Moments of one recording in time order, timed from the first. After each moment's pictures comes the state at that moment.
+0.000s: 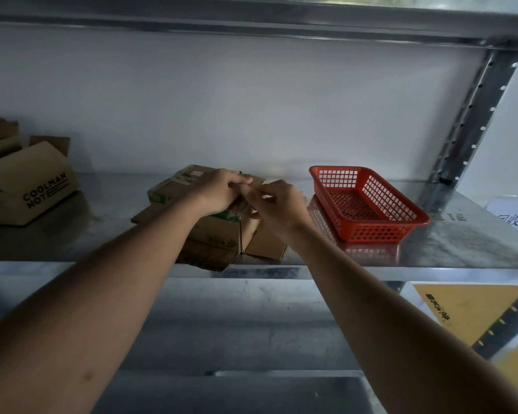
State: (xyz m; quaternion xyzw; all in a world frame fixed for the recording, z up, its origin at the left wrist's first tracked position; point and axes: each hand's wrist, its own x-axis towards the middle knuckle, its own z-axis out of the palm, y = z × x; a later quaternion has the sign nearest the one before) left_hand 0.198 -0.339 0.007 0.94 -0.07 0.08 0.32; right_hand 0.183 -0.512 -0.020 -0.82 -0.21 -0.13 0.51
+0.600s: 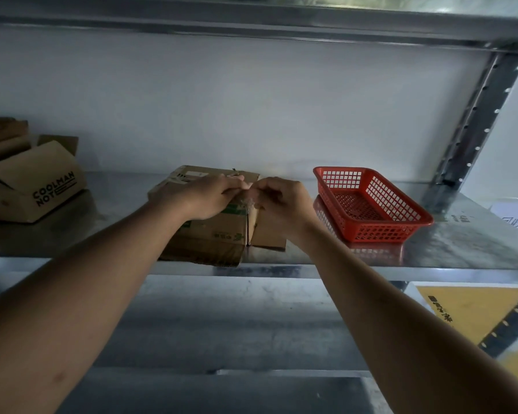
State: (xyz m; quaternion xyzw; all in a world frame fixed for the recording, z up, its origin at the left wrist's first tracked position) left_hand 0.177 -0.311 0.014 0.97 -0.13 0.02 0.19; right_hand 0.177 -0.514 -0.018 -0.79 -0.28 -0.16 0.53
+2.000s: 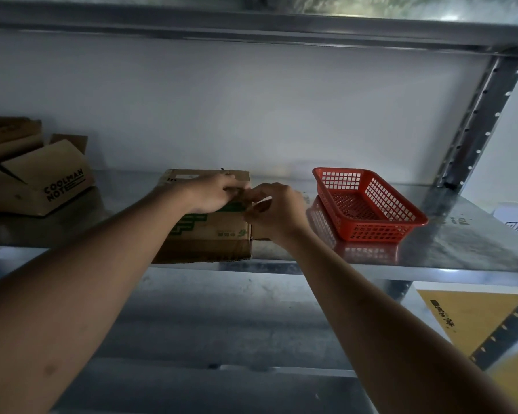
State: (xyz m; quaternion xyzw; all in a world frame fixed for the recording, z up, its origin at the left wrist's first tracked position) left_hand 0.162 -0.326 0.028 0.97 -0.07 -0.02 0.23; right_hand 0.159 -0.513 -0.017 -0.85 -0.24 -0.17 0.43
